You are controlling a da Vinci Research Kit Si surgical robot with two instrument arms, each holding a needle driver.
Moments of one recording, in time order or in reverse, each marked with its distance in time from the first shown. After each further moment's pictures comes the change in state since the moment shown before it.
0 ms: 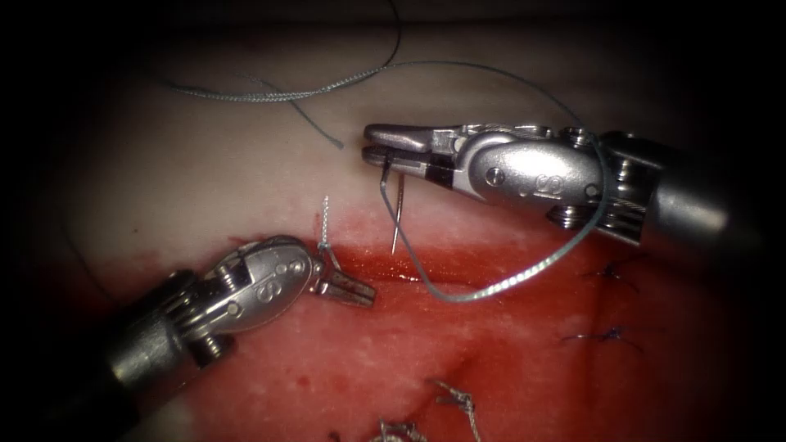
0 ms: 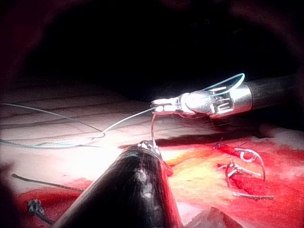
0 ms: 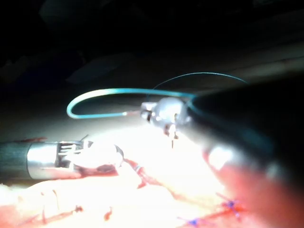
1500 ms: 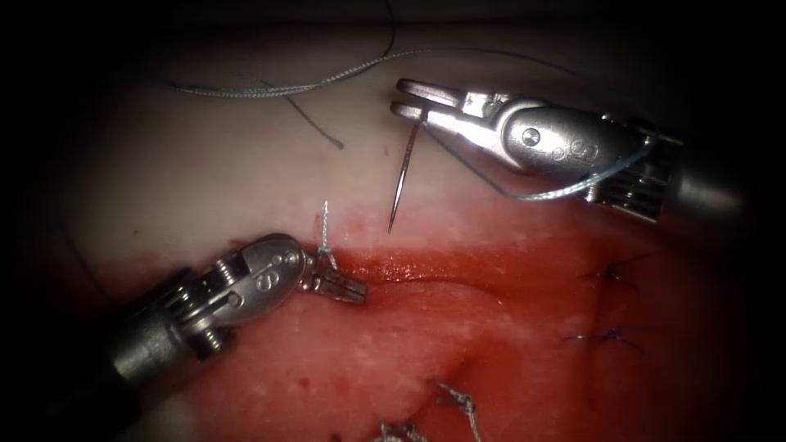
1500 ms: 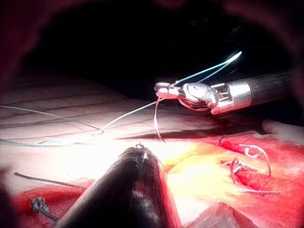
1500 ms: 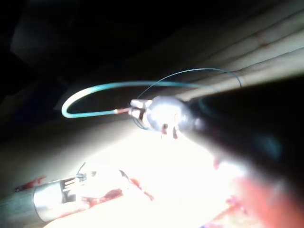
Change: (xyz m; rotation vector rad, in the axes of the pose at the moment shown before) right arm 0.001 -0.002 -0.001 0.180 -0.090 0.214; left arm -0.004 0.001 0.000 -0.152 -0.037 -0.138
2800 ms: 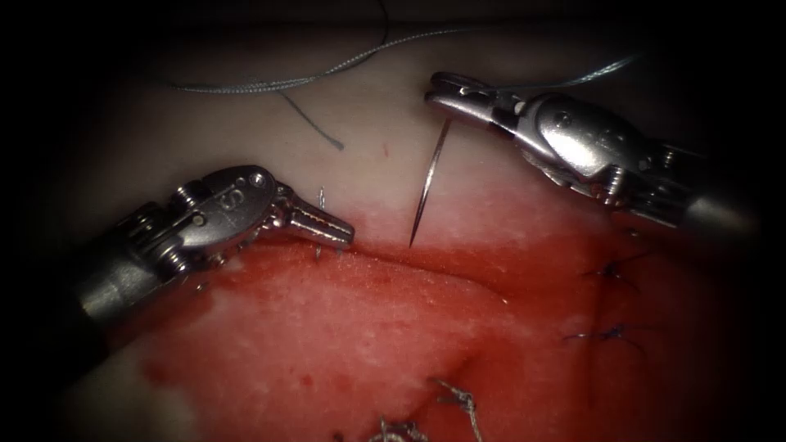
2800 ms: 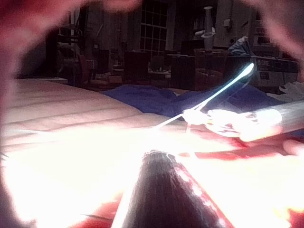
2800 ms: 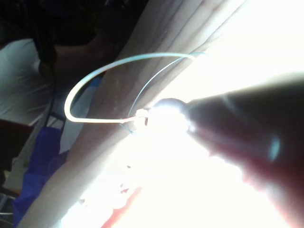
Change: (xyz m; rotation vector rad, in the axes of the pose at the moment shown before) right arm 0.002 0.000 -0.002 -0.007 -0.026 0.353; left arm 0.003 -0.003 -0.004 -0.071 0.339 -0.251
